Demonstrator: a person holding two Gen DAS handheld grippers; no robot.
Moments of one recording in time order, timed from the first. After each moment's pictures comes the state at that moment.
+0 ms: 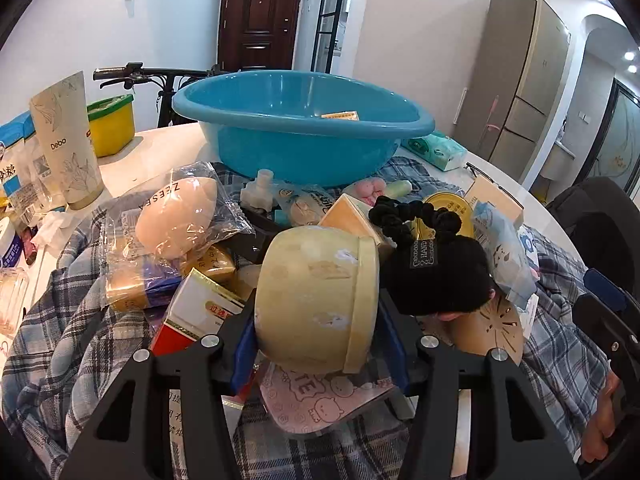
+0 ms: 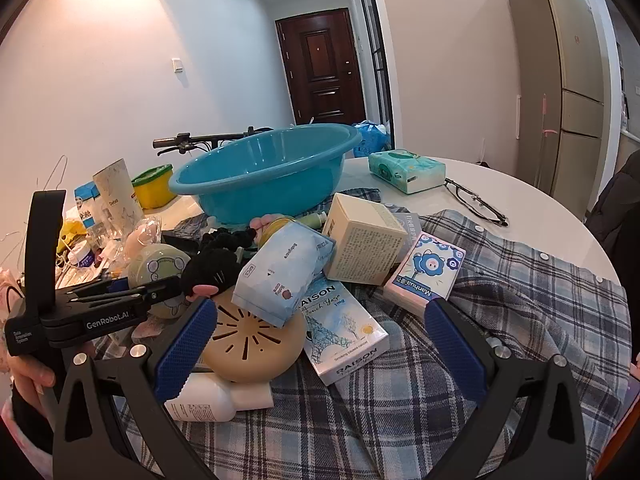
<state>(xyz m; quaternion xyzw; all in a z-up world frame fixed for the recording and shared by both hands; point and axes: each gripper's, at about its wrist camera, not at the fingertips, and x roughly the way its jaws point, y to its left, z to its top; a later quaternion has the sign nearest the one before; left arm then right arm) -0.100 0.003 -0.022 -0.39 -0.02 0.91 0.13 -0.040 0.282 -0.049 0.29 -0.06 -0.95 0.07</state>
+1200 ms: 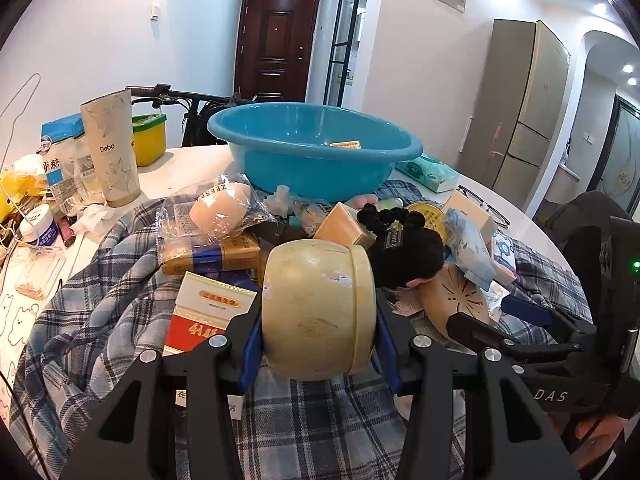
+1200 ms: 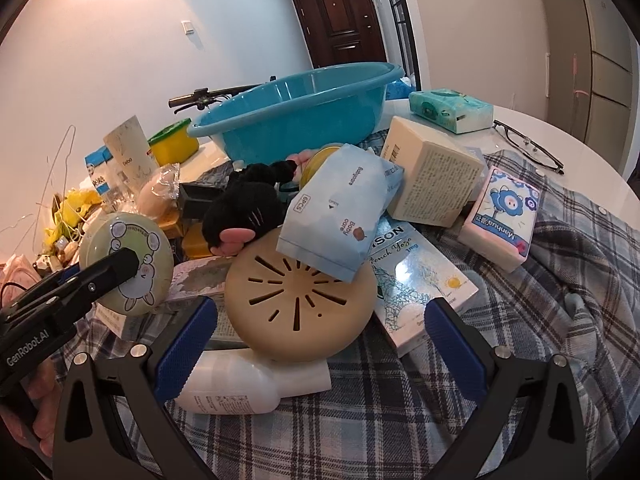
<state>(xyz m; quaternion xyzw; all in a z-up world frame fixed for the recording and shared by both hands) -0.036 -0.006 0.001 -0.34 -0.03 0.93 0.11 -0.061 0.247 -0.087 0.38 -0.08 -0.92 0.12</state>
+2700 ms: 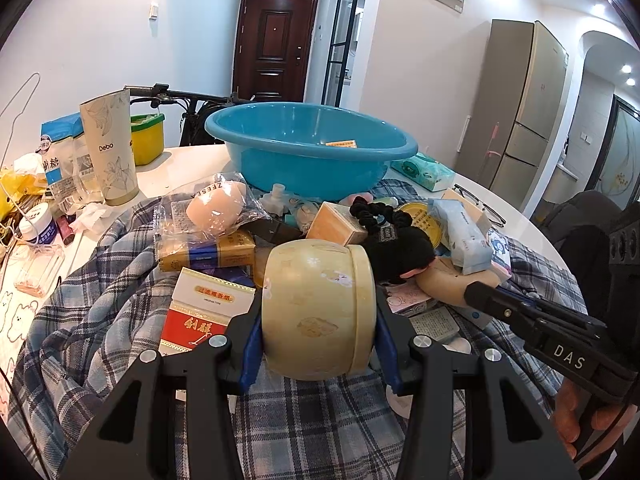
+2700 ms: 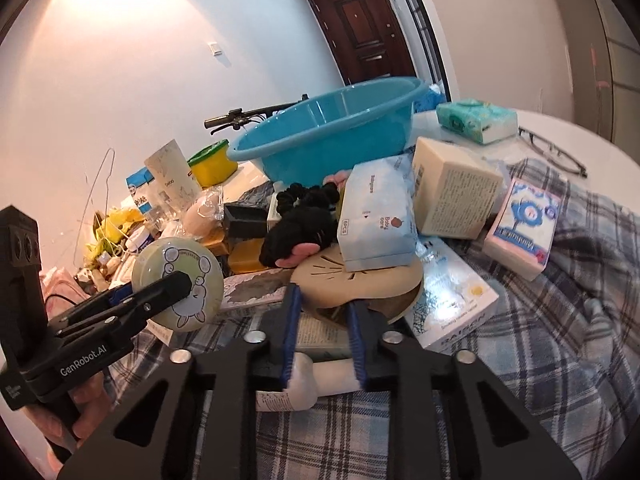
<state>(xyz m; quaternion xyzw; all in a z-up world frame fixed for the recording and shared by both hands) -0.031 -0.003 0.002 -0.34 -0.04 0.94 0.11 -0.047 0.251 -0.070 0.34 -0.11 -0.92 0.18</state>
